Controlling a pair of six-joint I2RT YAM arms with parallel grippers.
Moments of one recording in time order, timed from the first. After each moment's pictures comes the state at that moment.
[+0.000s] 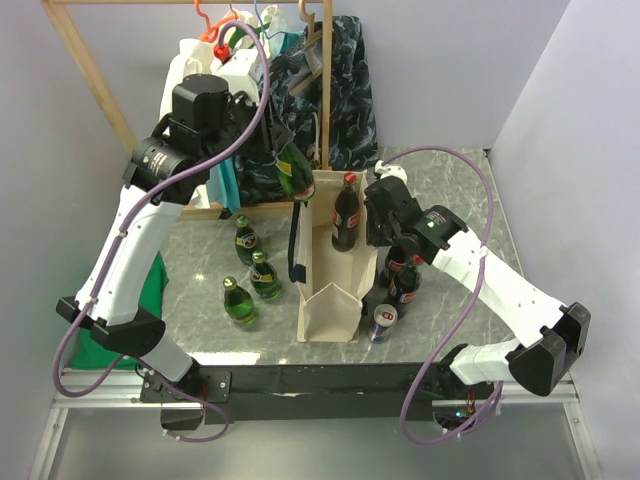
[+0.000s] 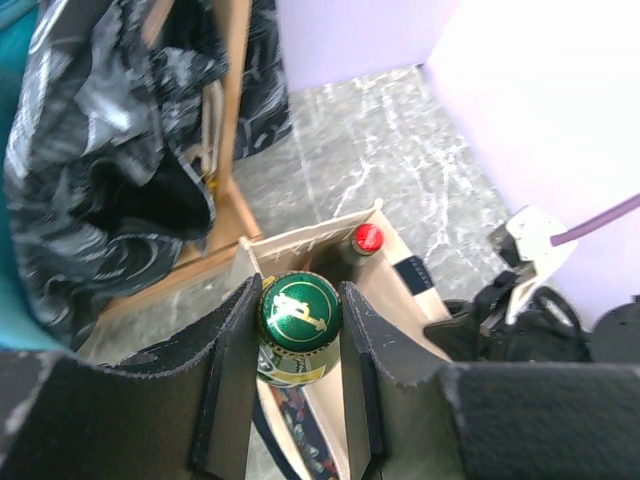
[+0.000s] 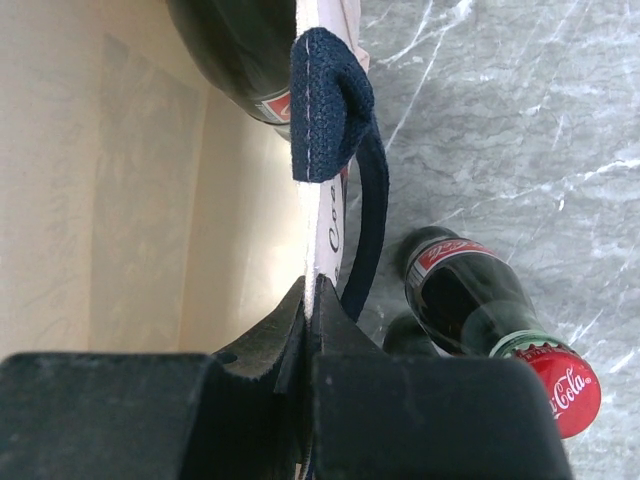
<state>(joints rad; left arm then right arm) -0.57 1.57 2.19 -0.90 0.01 -0.30 0.69 1.31 1.32 -0.84 0.33 0.49</state>
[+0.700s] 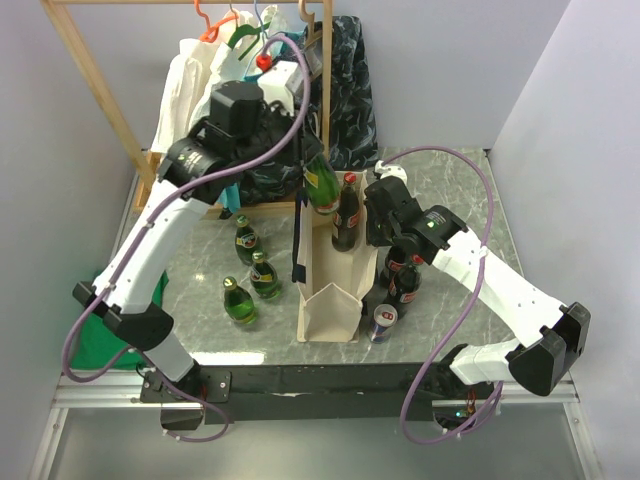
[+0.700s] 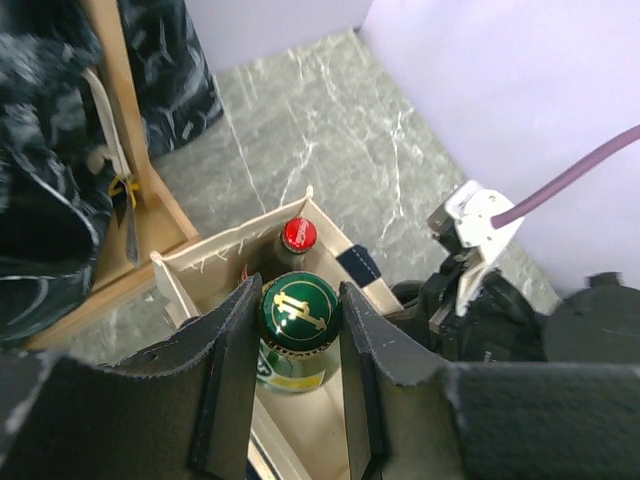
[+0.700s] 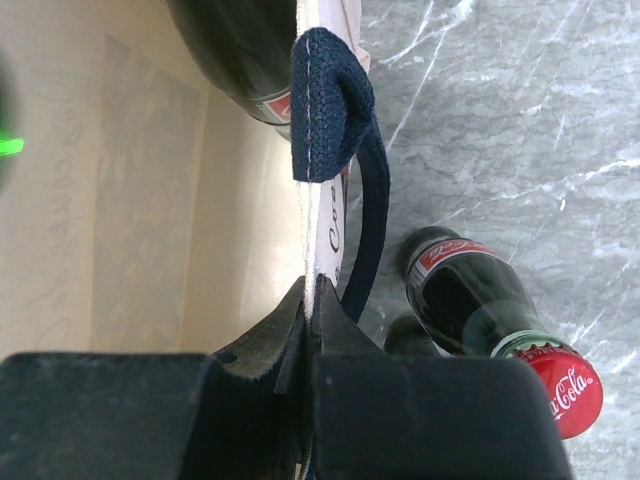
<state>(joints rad) -0.65 1.62 2.16 -0.81 0.09 -0.30 0.69 1.31 1.32 -0.84 0.33 0.49</state>
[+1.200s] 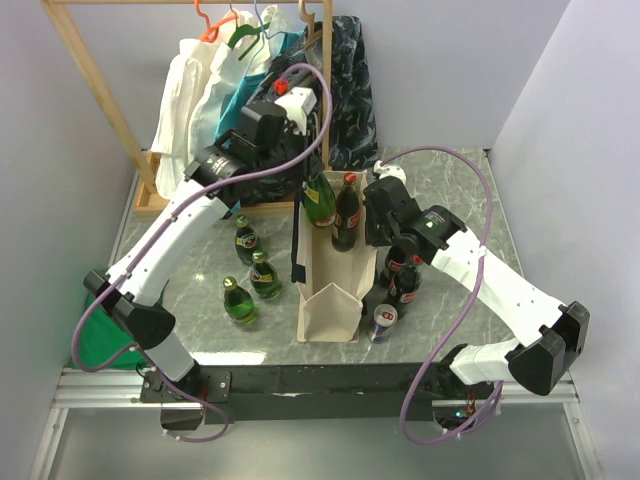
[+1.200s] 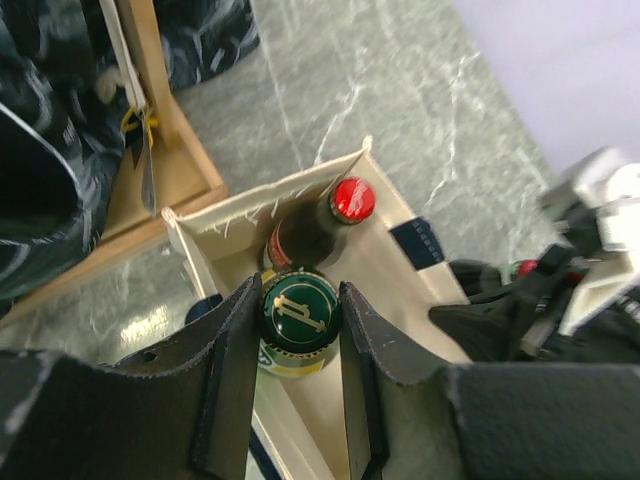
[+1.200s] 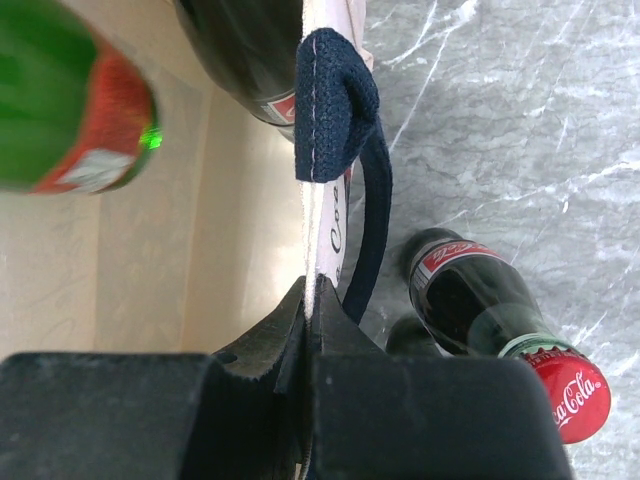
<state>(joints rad) -0.66 1.64 1.98 -0.76 0.02 -0.31 0.70 1.31 1.32 -0.83 0.33 0.49</state>
